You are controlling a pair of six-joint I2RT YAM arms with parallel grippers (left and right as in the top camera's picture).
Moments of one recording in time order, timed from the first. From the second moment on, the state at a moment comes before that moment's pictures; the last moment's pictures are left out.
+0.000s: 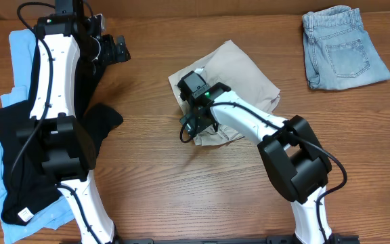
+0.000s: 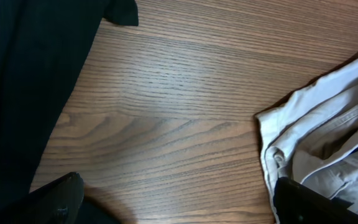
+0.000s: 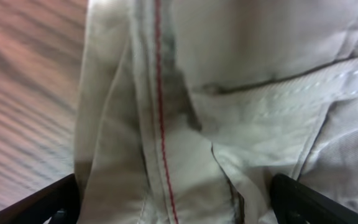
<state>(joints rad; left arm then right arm) 0.10 2.20 2.12 -1.16 0.27 -0.10 0.63 2.17 1.57 -0.77 0.10 0.02</state>
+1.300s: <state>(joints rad) 0.10 2.20 2.12 -1.15 0.26 -0.10 0.31 2.03 2.28 -1.30 0.36 0.15</state>
